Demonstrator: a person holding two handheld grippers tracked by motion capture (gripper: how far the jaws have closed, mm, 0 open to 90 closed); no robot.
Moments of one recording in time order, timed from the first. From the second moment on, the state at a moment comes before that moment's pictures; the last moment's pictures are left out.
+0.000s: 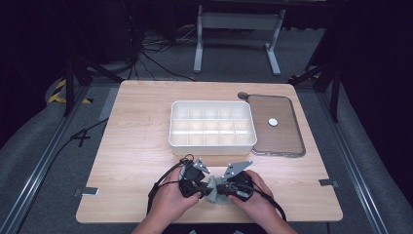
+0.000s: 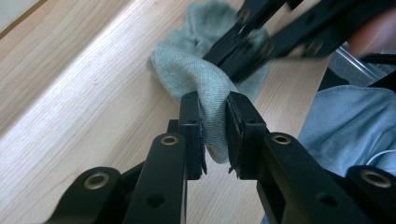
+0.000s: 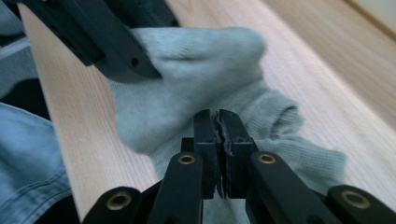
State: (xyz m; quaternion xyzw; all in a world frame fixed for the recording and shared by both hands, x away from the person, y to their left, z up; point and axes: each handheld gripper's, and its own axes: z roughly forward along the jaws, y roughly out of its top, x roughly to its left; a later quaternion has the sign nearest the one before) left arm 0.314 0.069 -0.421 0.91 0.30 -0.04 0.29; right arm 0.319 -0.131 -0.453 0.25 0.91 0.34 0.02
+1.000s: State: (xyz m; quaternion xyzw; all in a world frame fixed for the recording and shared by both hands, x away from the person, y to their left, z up) left arm 0.324 0.033 -0.427 0.92 0.27 -0.05 0.28; right arm 0.323 -0.164 -0.462 0.30 0.90 0.32 -0.02
